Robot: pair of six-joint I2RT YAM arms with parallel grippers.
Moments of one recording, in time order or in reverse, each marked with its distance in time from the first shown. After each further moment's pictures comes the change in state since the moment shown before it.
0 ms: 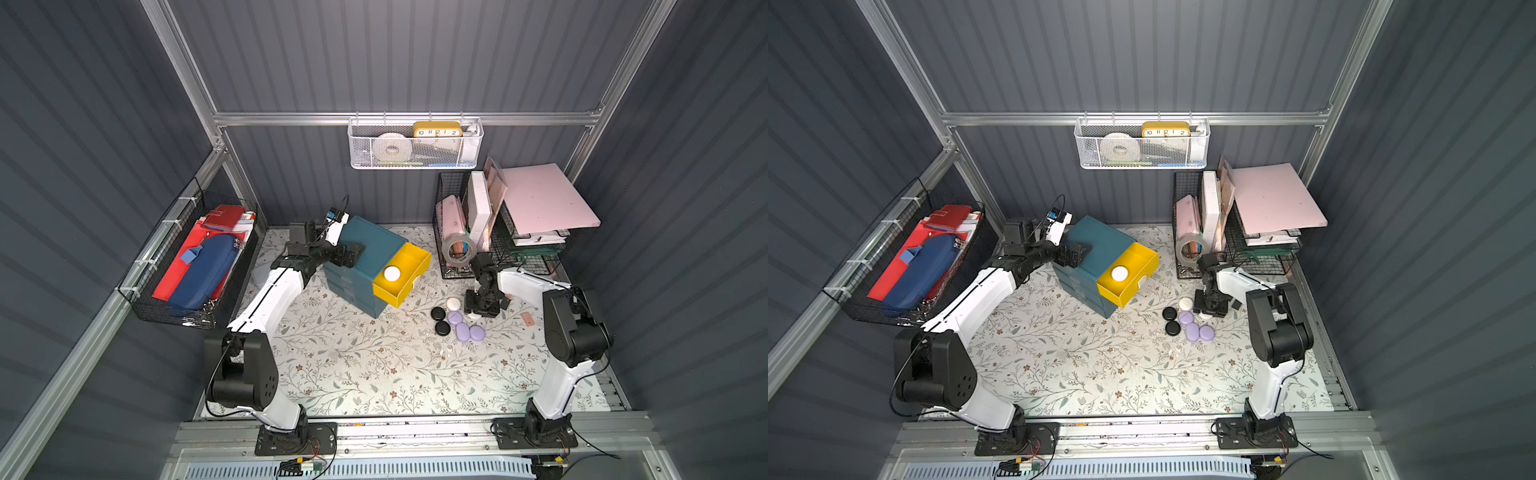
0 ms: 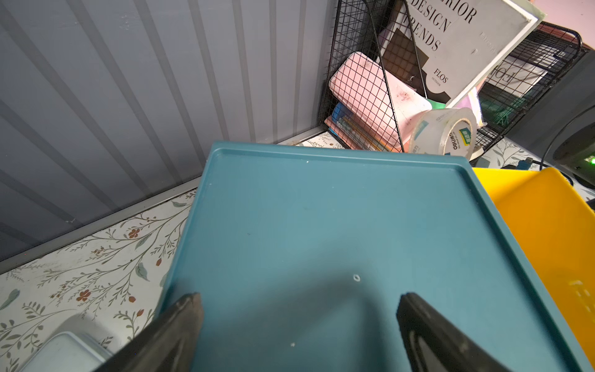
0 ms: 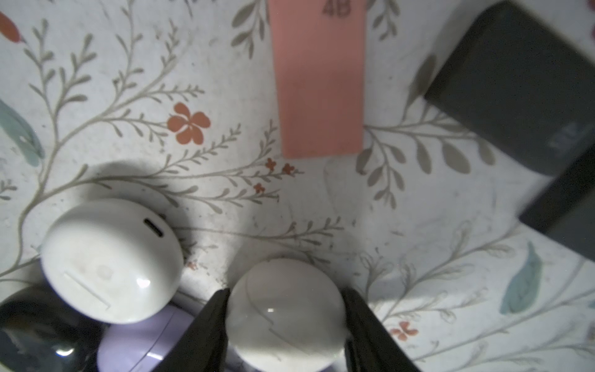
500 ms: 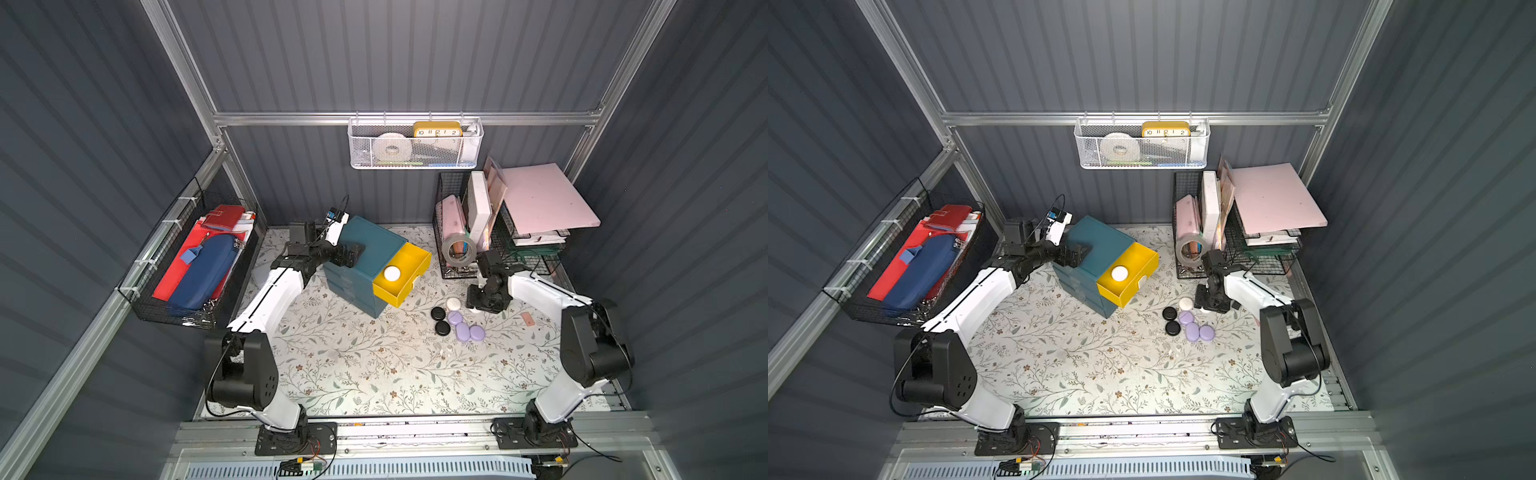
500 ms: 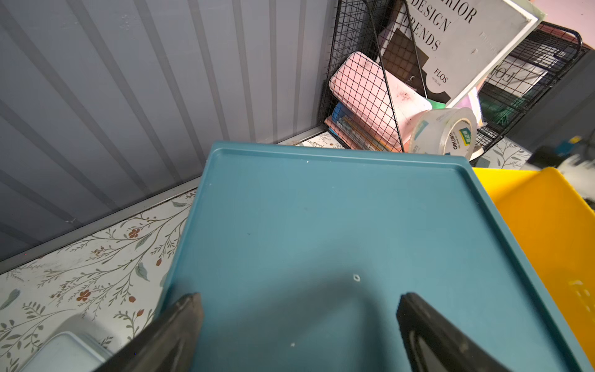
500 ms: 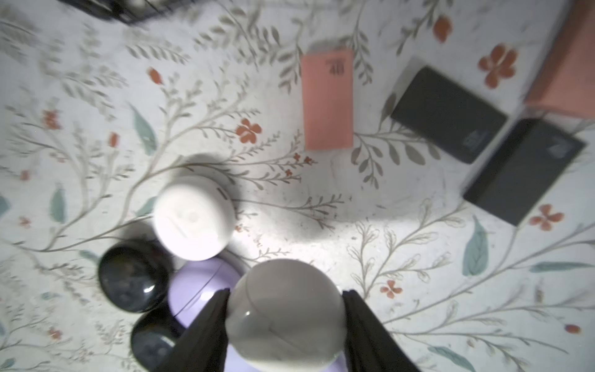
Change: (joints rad) left arm 0.000 0.000 0.000 0.000 0.000 0.001; right arm 0.002 -0.198 -0.056 0.055 -0.020 -0.005
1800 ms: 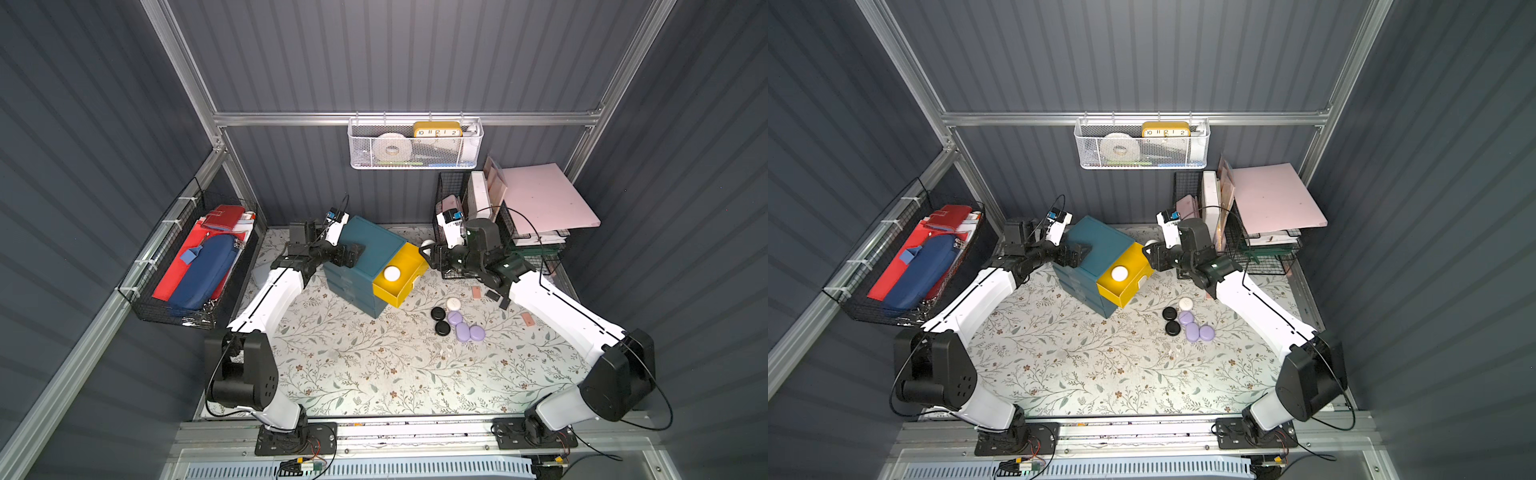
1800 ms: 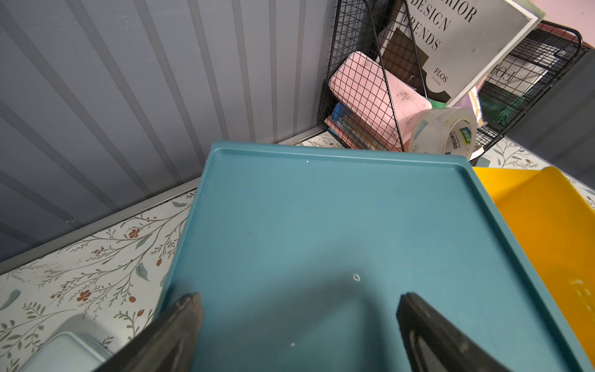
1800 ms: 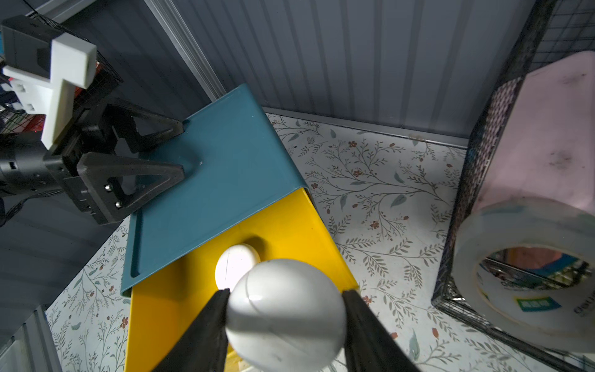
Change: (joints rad) left arm 0.000 0.000 0.000 -0.001 0.000 0.002; right arm 0.255 -0.145 0.199 0.435 -0.181 -0.174
